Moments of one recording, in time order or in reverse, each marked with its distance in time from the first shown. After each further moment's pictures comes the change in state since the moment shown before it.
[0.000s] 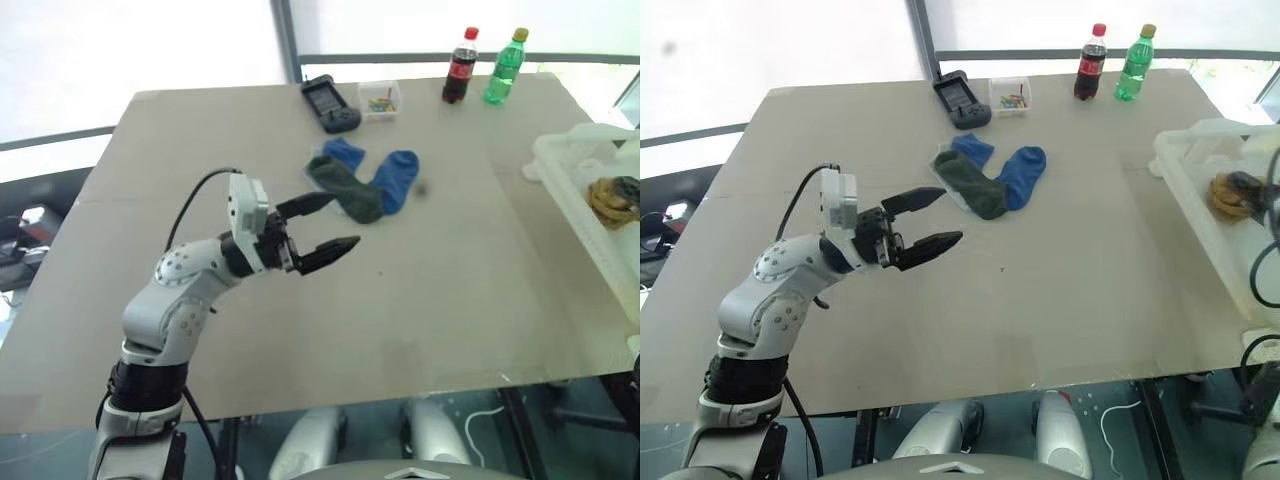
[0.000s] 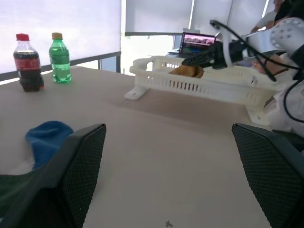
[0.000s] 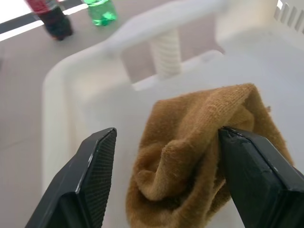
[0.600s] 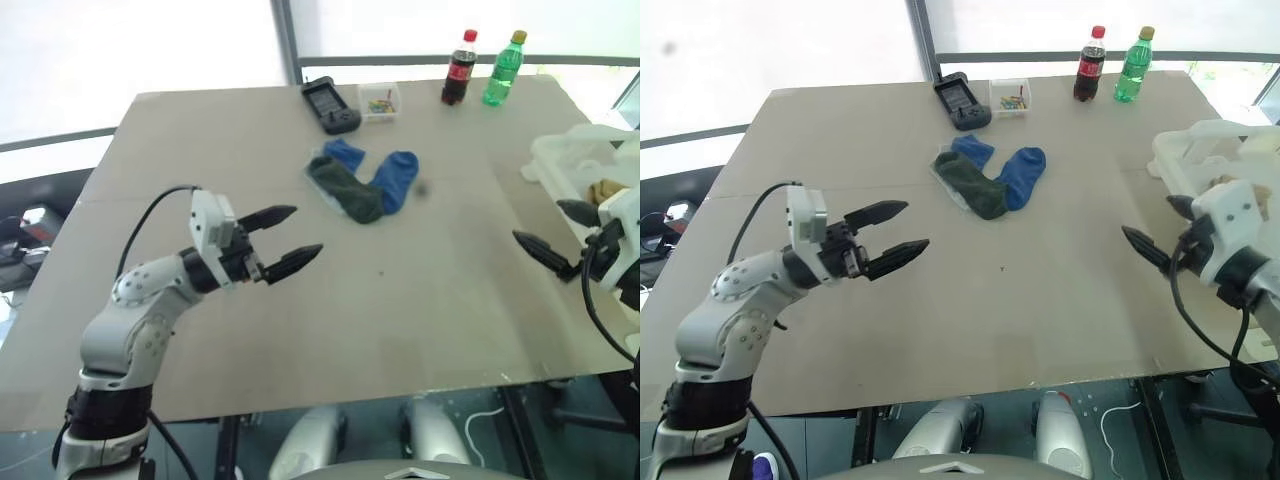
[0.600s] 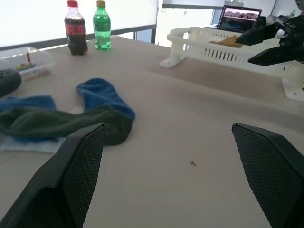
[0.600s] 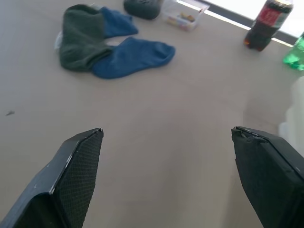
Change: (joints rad) left arm 0.231 0.113 0.187 -0.047 -0.036 0.007 -0.011; right arm 0.534 -0.014 0.156 -0.596 -0.080 -0.356 0.419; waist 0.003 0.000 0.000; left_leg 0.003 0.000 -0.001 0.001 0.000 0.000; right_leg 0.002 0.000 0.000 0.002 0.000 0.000
